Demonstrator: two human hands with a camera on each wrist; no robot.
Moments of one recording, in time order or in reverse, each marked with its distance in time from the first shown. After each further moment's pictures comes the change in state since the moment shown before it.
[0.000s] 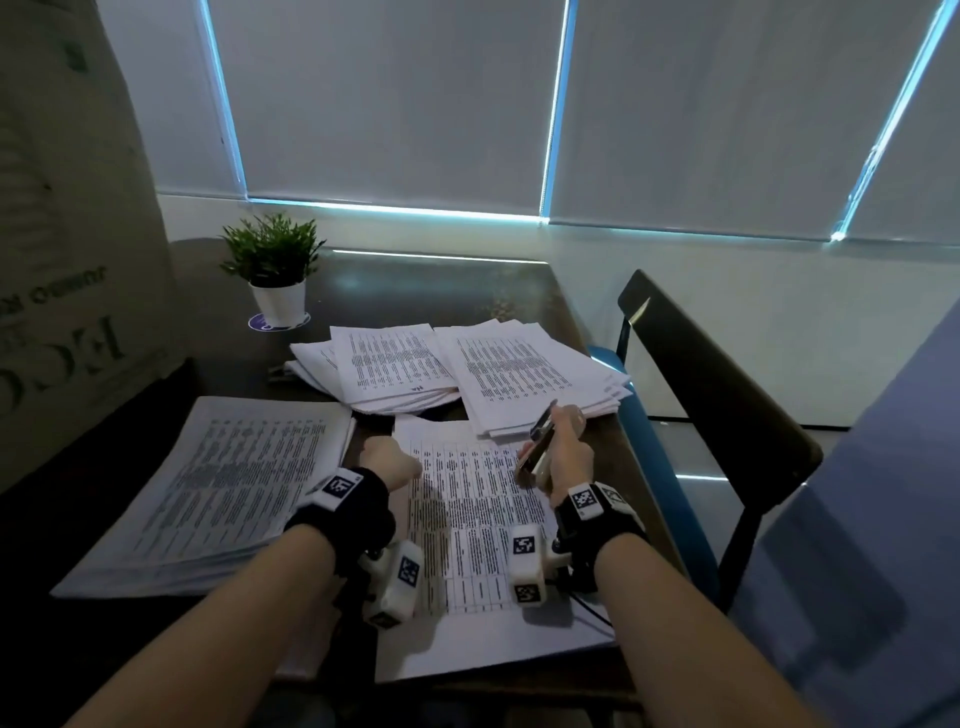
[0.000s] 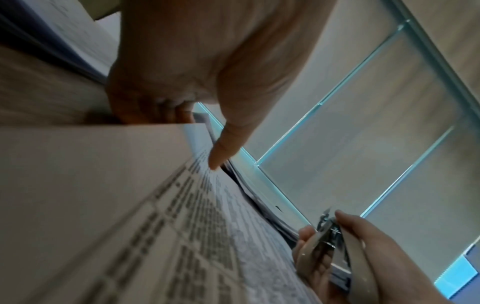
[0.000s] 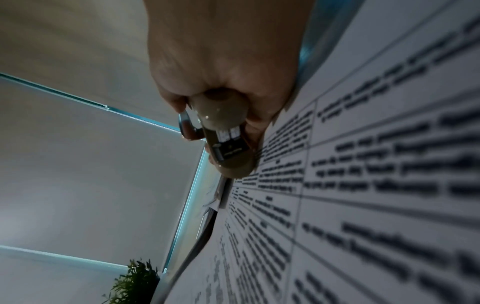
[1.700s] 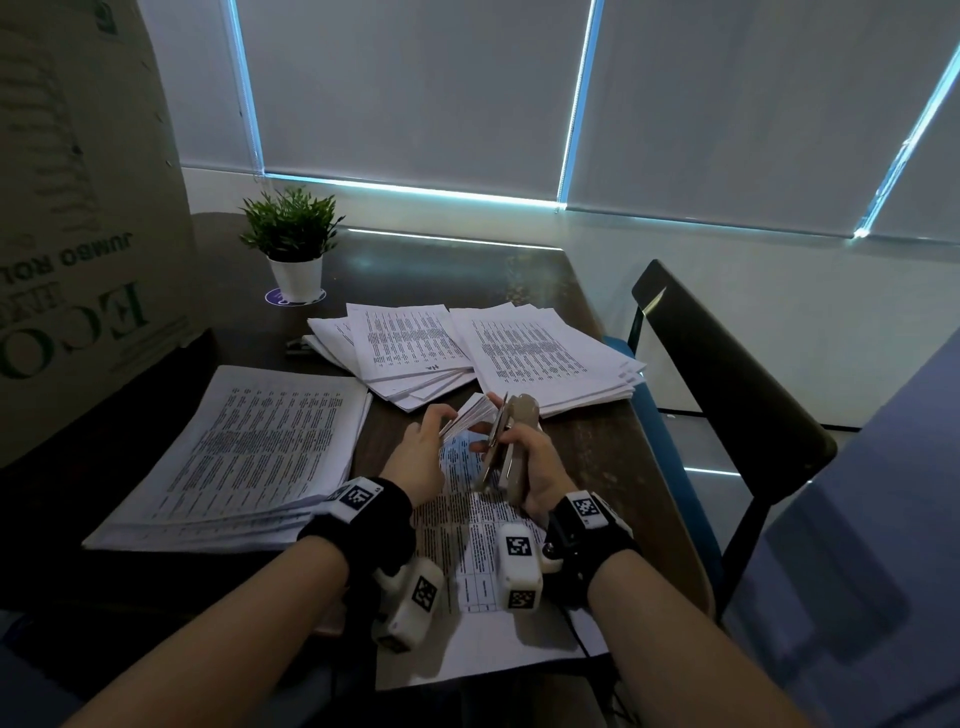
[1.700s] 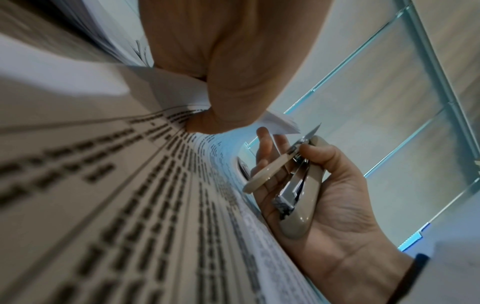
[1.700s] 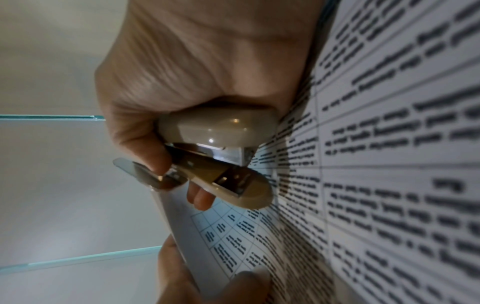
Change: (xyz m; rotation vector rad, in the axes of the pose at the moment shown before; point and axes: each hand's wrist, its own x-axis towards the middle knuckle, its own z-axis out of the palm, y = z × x) left_hand -0.041 -0.020 0.014 0.048 0.063 0.536; right_hand -0.038 0.038 0.019 0.049 -0.628 -0.027
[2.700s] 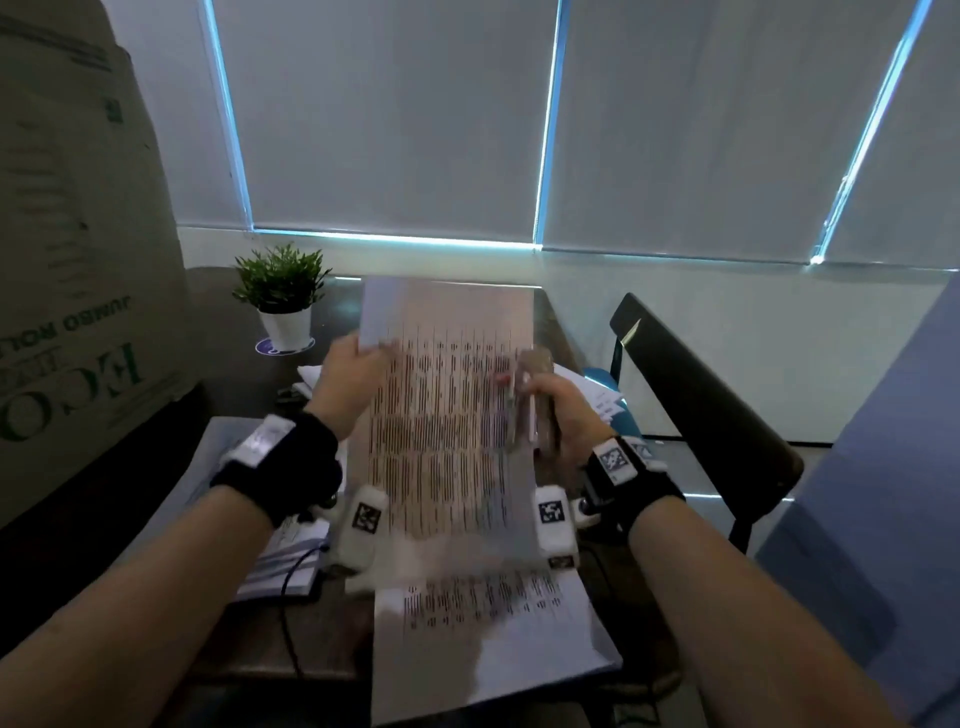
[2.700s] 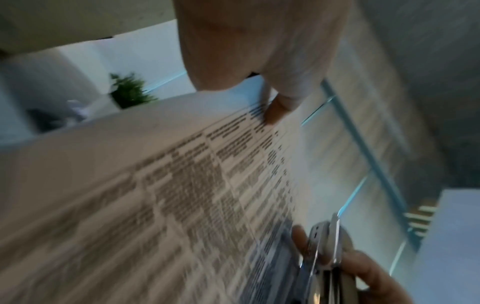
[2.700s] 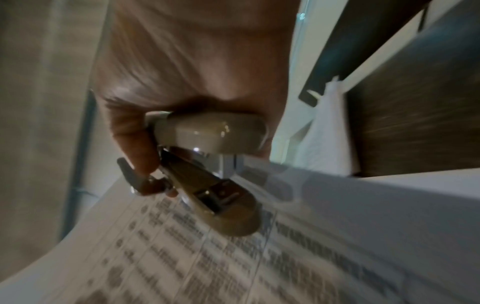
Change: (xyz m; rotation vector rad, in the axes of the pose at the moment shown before) left_hand 0.005 0.066 -0.129 -0.727 0.322 0.061; right_hand -0.001 -0.113 0.012 -0.267 0.048 -0.146
